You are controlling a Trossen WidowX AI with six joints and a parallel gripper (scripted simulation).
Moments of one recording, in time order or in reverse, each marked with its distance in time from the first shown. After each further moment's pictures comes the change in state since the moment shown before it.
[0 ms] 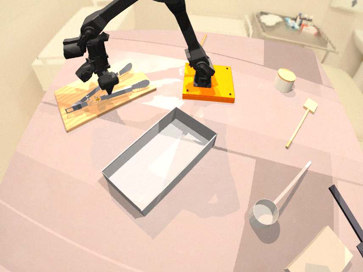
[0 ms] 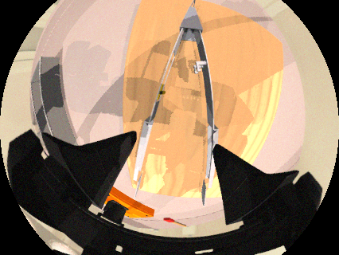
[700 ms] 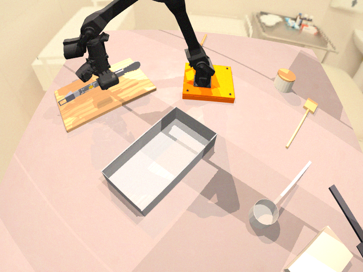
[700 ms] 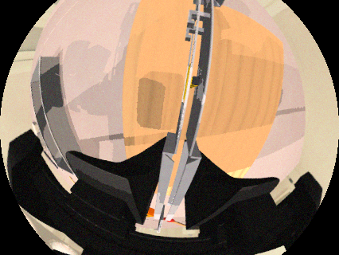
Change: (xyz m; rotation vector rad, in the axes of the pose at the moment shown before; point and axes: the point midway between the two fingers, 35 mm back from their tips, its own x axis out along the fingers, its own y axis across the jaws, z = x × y) arm 0.000 0.000 0.000 0.000 0.002 -0.001
